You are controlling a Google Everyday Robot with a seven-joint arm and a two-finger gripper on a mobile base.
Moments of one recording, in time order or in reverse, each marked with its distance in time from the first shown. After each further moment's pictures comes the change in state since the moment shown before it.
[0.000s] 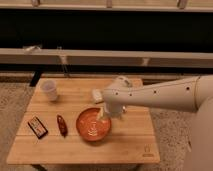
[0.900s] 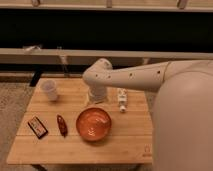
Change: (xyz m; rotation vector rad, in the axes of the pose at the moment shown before) arm 0.093 -0.082 -0.026 -0.023 0.031 -0.212
